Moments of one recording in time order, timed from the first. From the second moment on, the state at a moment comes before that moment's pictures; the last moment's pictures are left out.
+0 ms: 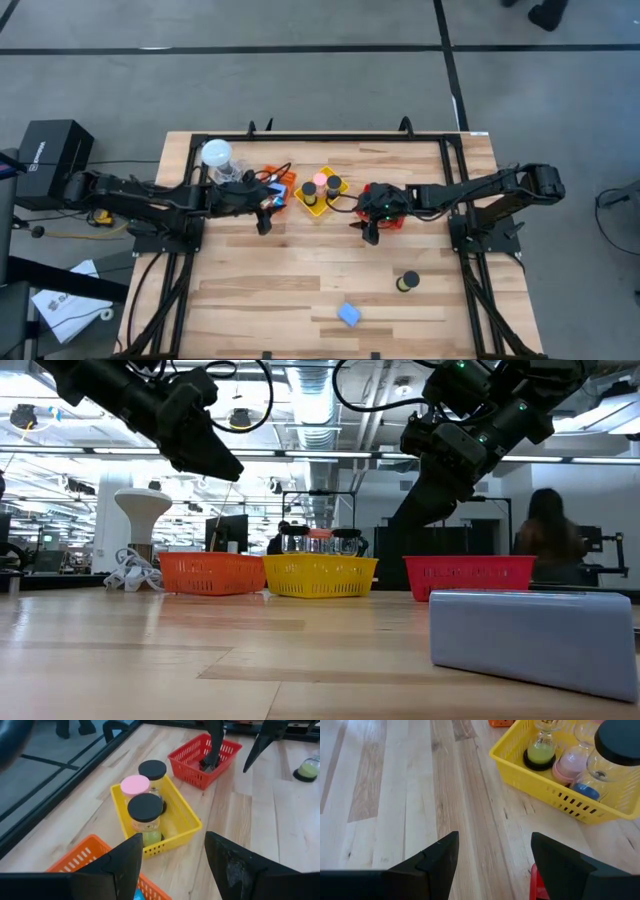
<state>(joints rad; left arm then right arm) 0.01 1.02 0.54 -0.02 -0.36 -0.14 -0.04 1.41 0.68 -0.01 0.02 0.18</state>
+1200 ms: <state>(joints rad) 0.01 1.02 0.54 0.03 -0.36 -0.14 -0.04 1.41 0.68 0.05 0.03 0.18</state>
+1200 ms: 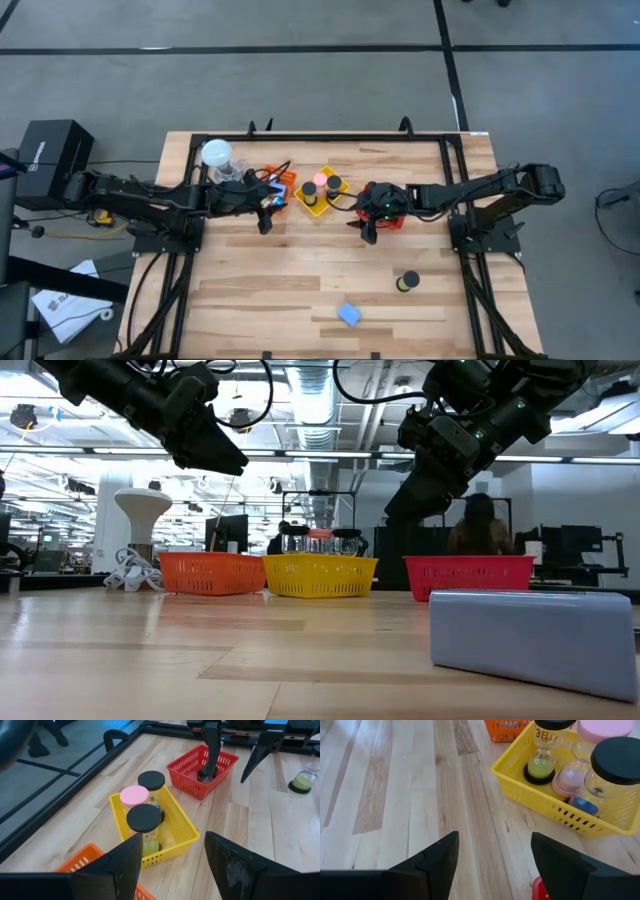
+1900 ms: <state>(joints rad) 0.01 1.02 0.54 0.04 -0.36 -0.14 -0.04 1.41 0.68 0.05 0.03 0.18</state>
